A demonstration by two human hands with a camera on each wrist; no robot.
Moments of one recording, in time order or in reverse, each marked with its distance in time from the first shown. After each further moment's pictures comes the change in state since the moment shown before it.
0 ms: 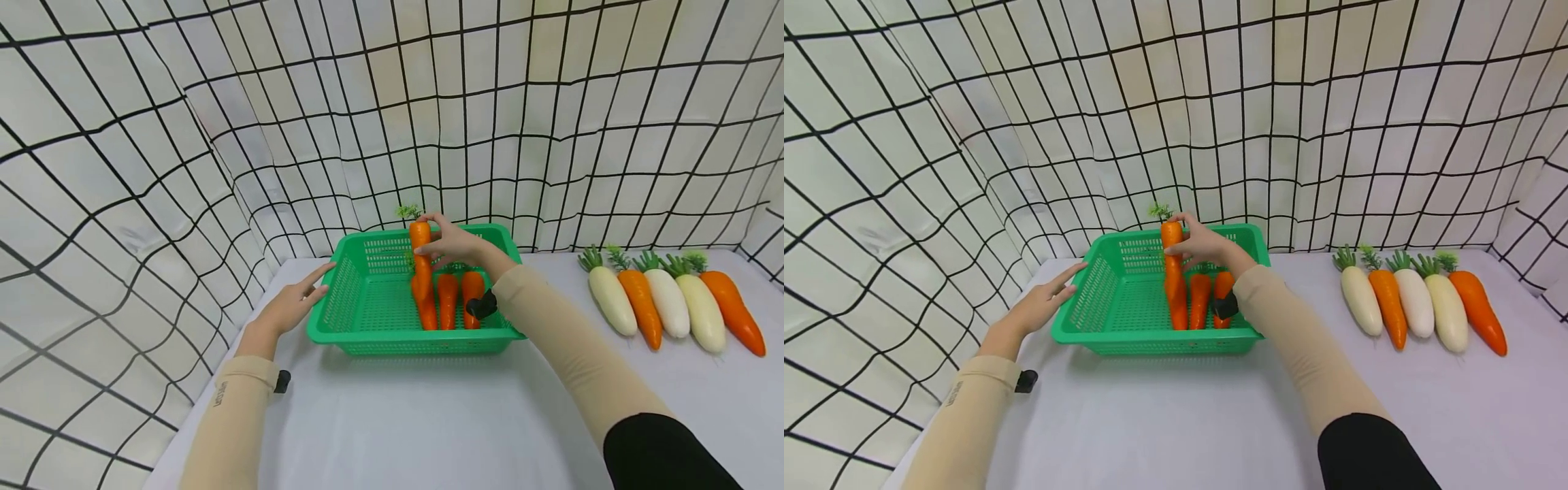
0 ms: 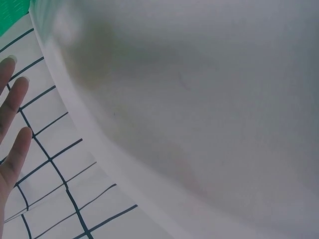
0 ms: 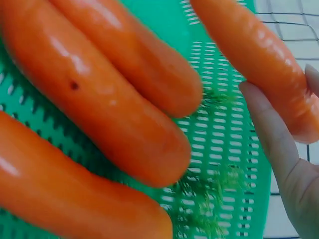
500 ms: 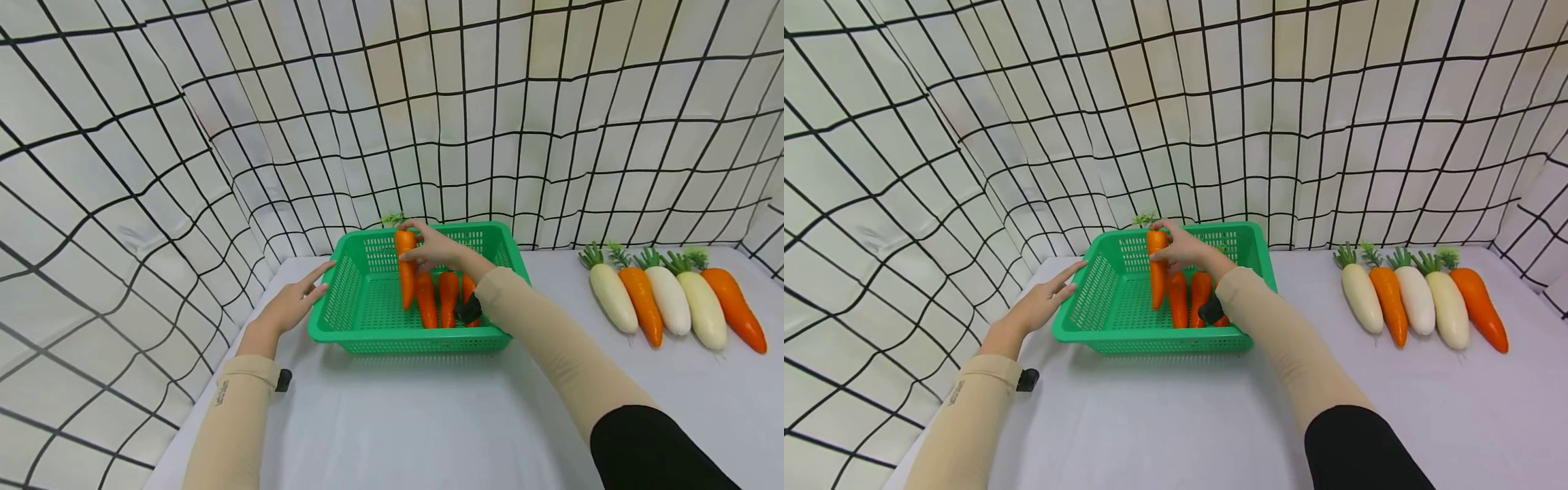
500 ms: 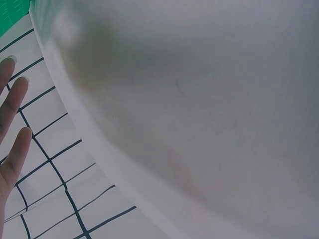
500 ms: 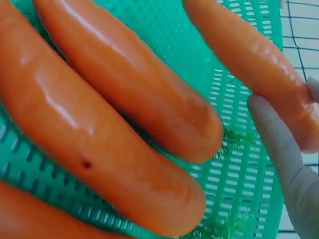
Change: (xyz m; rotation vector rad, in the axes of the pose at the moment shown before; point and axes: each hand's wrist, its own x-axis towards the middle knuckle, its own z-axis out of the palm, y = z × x) left_hand -0.001 0.004 0.001 0.007 -0.003 -0.013; right_hand 0.014 0.003 0.029 -0.072 -0.005 -0.004
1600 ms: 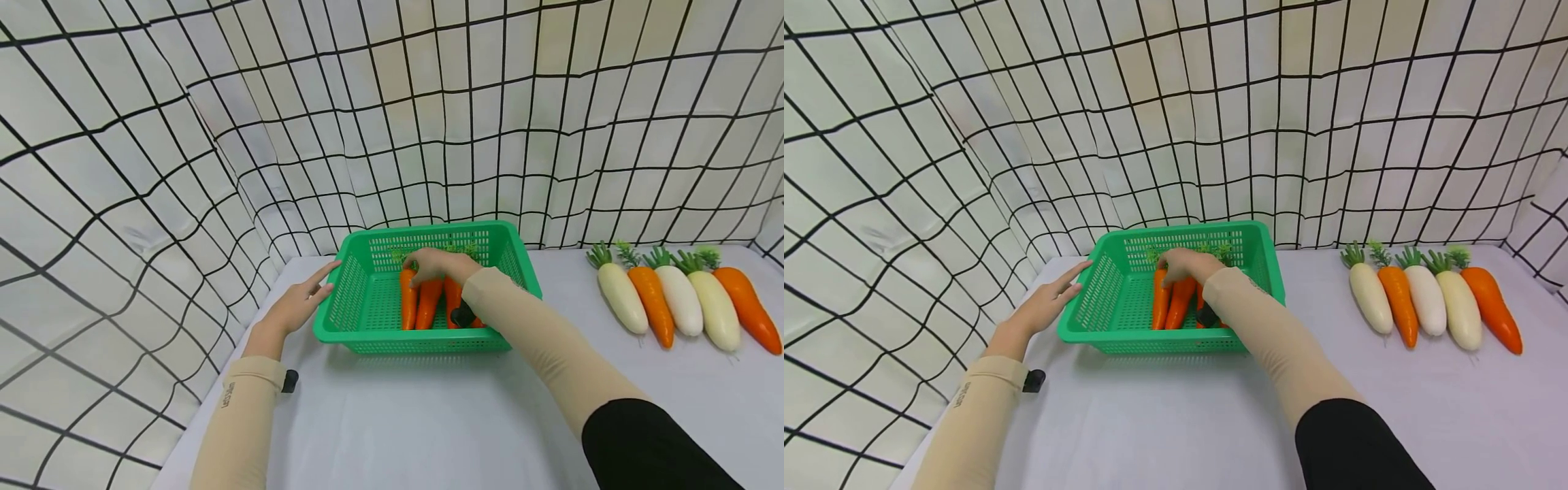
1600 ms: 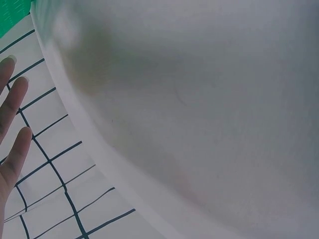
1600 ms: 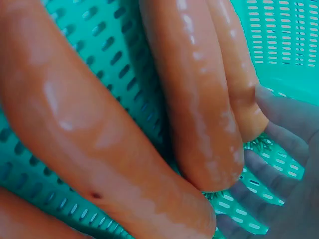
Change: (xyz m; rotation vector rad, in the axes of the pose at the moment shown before) left_hand 0.001 -0.001 0.001 -0.011 0.012 -0.005; right_hand 0.014 0.005 0.021 -0.814 -0.138 0.093
